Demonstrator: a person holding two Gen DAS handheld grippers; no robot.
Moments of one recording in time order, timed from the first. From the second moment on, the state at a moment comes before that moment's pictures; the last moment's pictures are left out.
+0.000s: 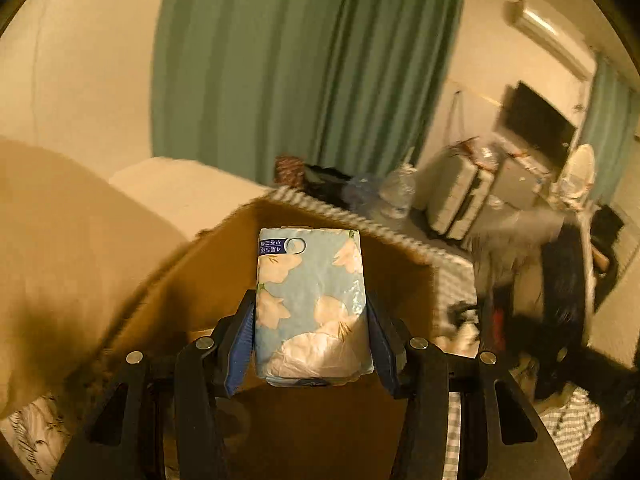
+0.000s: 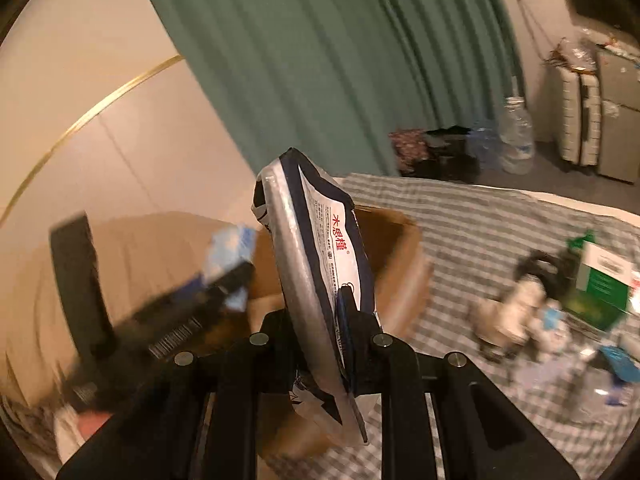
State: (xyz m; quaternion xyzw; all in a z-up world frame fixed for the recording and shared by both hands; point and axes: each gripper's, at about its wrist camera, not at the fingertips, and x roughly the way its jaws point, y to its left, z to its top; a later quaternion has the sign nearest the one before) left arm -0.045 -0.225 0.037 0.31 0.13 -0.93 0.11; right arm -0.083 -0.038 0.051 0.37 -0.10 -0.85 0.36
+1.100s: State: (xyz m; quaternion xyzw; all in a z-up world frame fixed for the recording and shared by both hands) left arm -0.037 -0.086 0.029 0.31 0.07 -0.95 -0.03; right arm -0.066 0.209 -0.008 0.41 -0.05 -0.91 0.05
